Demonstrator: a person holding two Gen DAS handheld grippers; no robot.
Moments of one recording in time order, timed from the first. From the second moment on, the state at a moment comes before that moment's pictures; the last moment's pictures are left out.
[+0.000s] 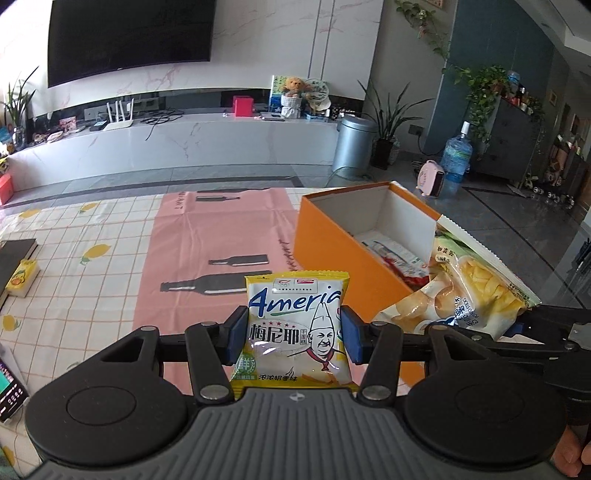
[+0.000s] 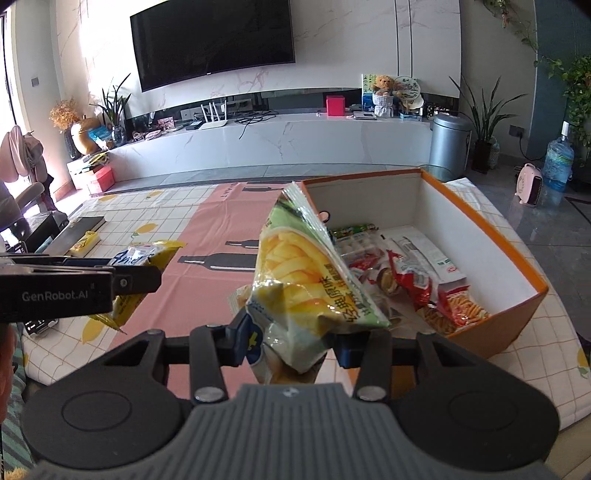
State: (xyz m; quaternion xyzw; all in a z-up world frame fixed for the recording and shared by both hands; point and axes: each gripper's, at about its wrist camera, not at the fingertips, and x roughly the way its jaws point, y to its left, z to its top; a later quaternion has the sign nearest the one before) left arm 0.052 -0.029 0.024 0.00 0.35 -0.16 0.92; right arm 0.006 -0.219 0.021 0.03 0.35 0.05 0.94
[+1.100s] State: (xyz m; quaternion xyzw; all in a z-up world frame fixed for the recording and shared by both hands) left arm 0.151 -0.220 0.002 0.17 0.37 -0.33 0.85; right arm 0.124 -0.369 0.007 -0.04 0.46 0.04 0.89
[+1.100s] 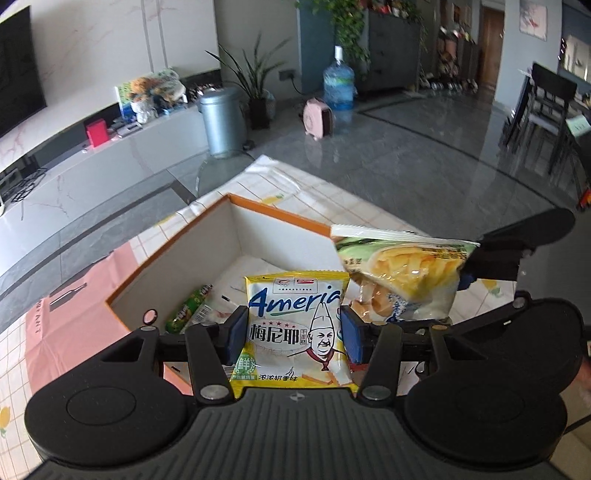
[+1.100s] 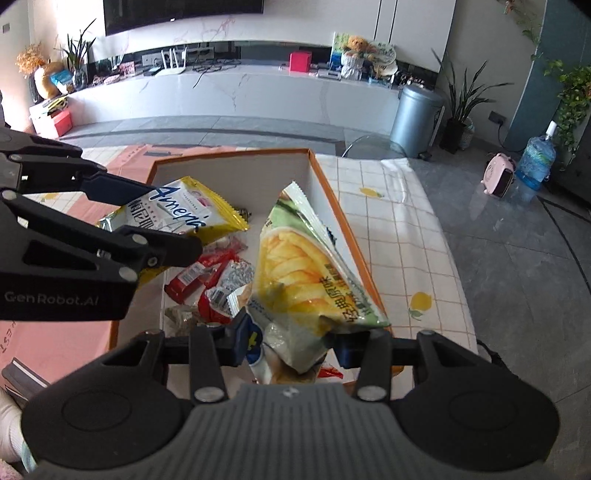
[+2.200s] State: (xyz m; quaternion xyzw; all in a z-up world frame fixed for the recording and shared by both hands) left arm 0.221 -0.229 -0.061 0.18 0.50 -0.29 0.80; right arm 0.198 -0.373 -0.051 -0.08 0.55 0.09 0.83
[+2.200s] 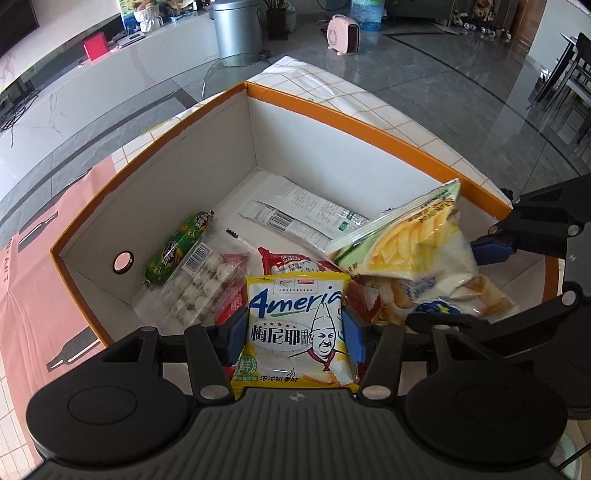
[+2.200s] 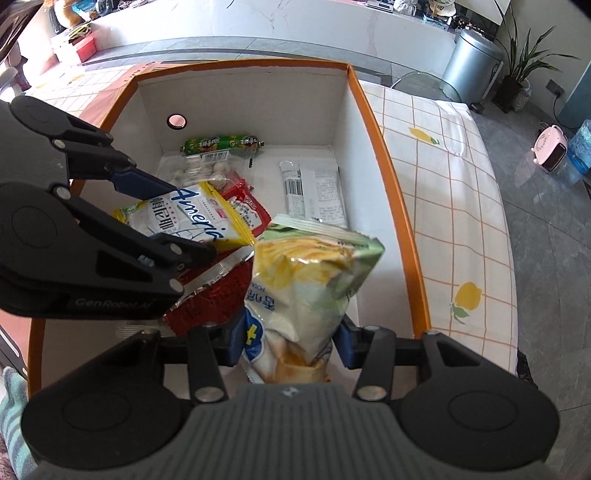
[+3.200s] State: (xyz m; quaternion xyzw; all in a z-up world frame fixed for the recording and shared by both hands) left arm 0.126 -0.140 0.083 0.11 0.28 -0.23 0.93; right arm 0.079 -0.320 0.088 -0.07 0.36 -0.02 0.93
